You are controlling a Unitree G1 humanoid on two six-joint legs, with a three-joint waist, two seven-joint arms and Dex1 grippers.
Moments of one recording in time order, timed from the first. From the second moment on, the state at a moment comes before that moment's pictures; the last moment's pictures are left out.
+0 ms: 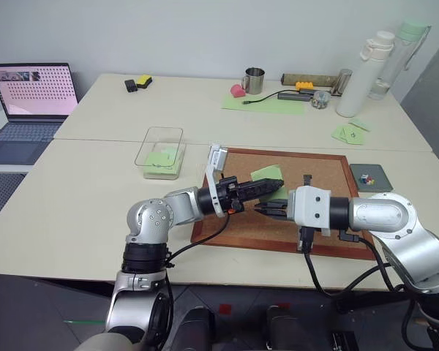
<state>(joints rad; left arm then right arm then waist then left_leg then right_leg) -0.60 0.16 0.08 0.01 -0.94 1.13 -0.80 -0.41 -0.76 0.22 -0.60 0.18 0.41 0.94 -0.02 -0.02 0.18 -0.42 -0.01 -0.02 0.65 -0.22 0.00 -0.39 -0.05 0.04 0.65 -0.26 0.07</state>
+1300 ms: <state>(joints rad) -0.66 0.22 -0.32 -0.07 -0.35 0.44 -0.84 -0.40 -0.58 -0.39 -0.09 0.29 0.69 0.38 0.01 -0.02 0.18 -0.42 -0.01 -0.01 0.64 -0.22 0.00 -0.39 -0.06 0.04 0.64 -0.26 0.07</state>
